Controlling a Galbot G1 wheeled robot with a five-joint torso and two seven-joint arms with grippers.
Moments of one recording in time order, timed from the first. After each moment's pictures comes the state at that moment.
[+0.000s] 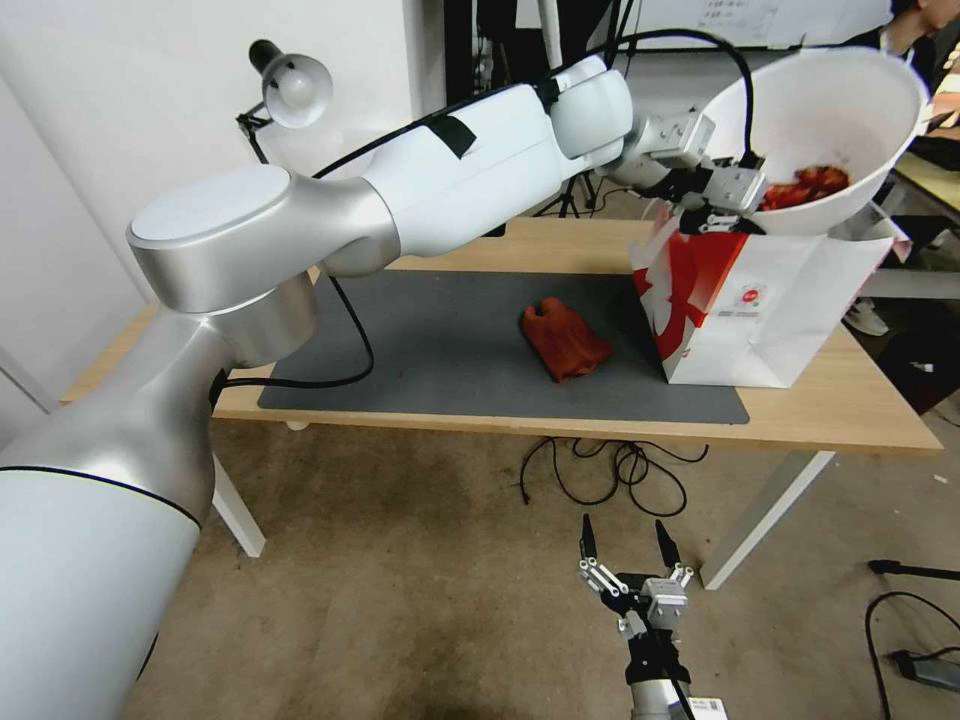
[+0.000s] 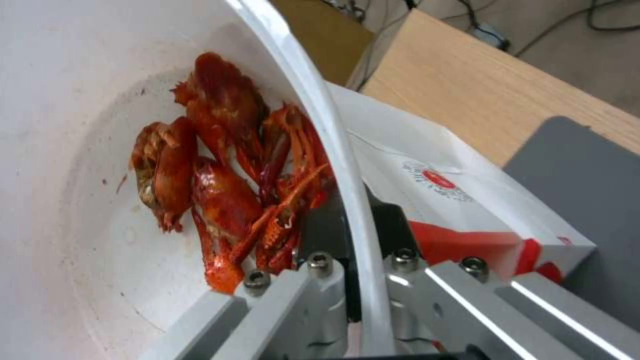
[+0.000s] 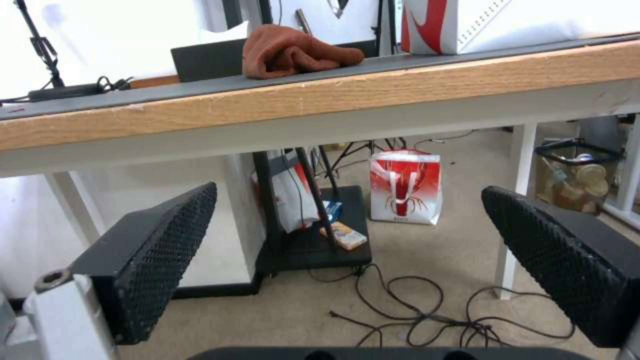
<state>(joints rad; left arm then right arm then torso) -0.58 -1.61 0.95 -0.84 -0.45 -0.24 0.85 -1.76 1.44 0.35 1.84 0.11 0.53 0.17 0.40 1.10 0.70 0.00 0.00</state>
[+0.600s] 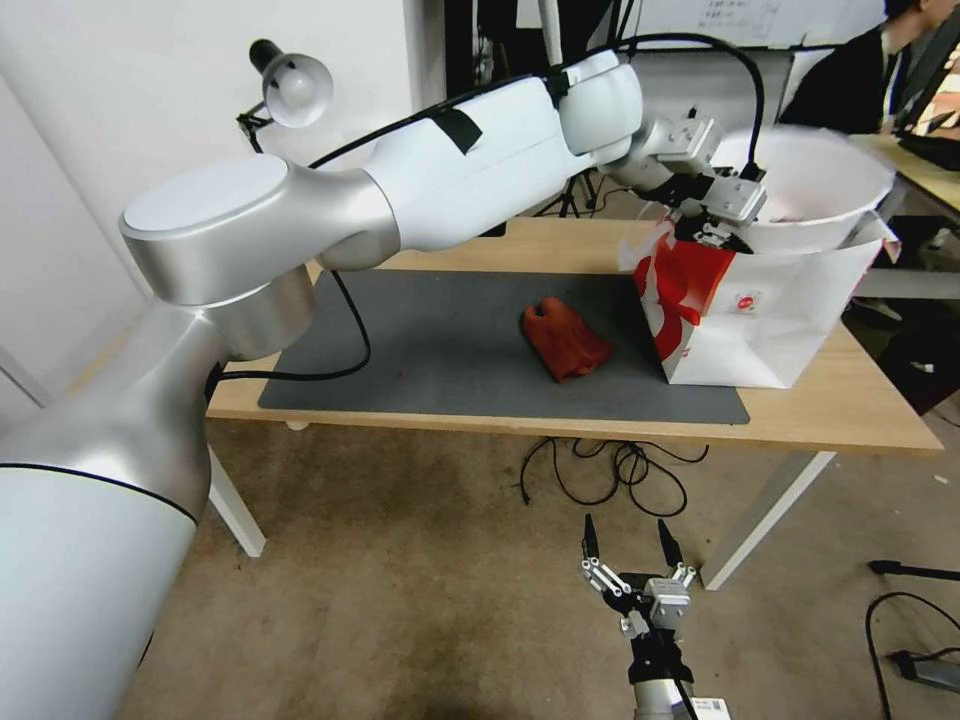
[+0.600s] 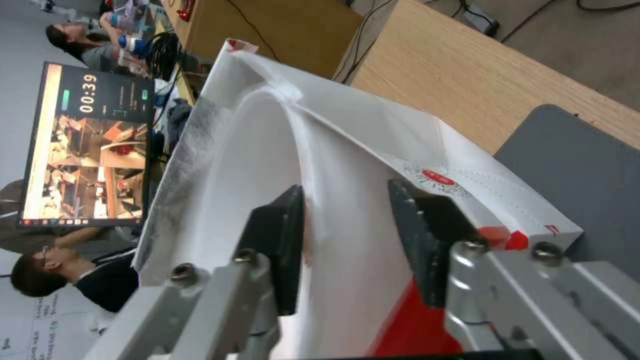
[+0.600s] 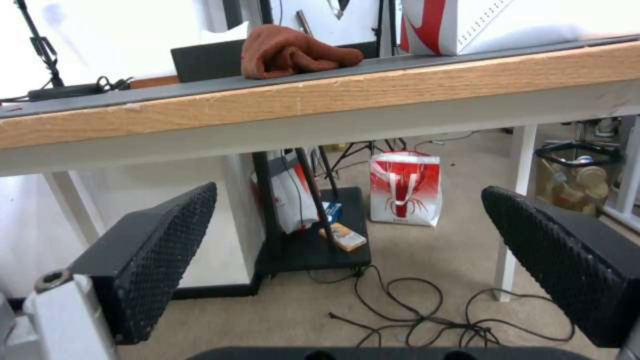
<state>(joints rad) -0.61 -1.61 0.96 -0.87 -0.43 -0.19 0.86 -1.75 1.43 0.35 1.83 0.11 0.53 0.17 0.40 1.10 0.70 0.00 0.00</state>
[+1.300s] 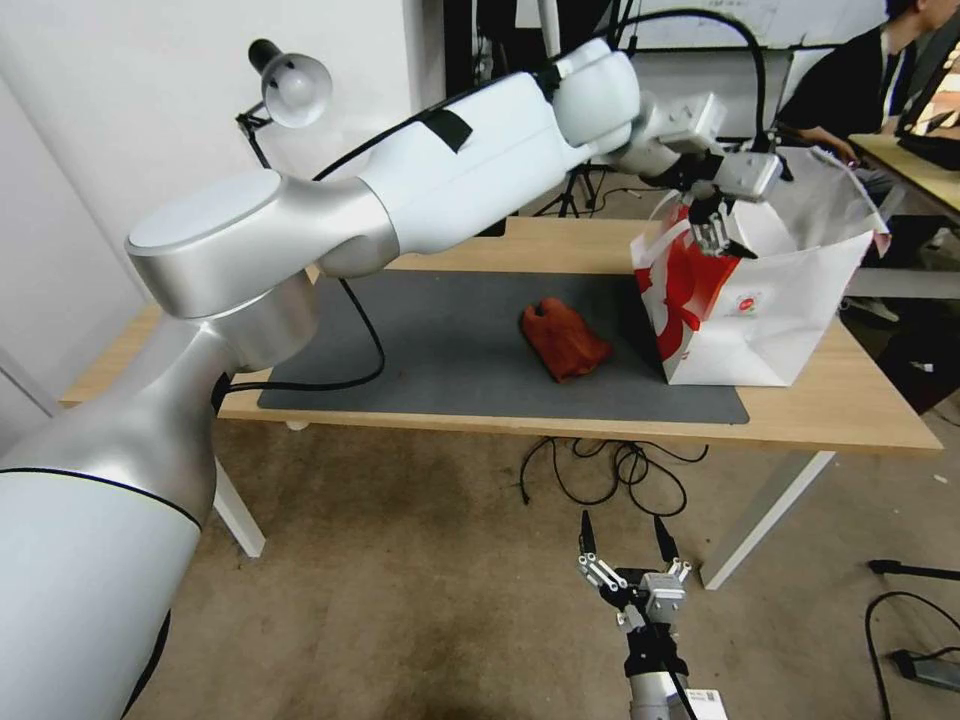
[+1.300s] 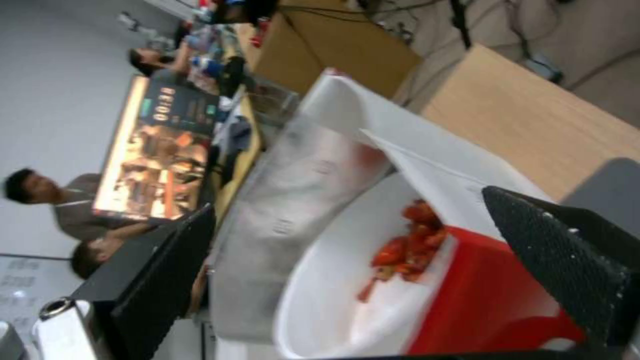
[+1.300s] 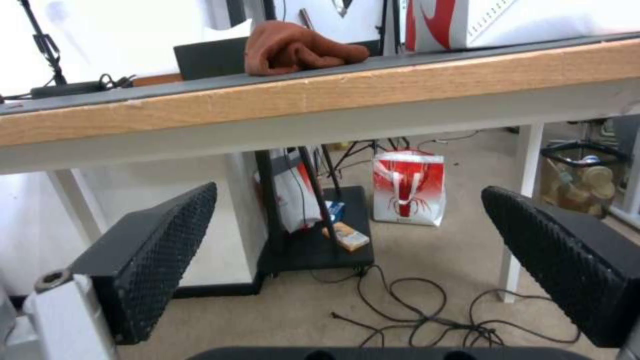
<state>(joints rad) -0.56 -1.59 0.78 -0.85 -0.43 -0.19 0.86 -1.73 1.42 0.34 1.82 0.11 0.52 0.17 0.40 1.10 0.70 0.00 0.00</state>
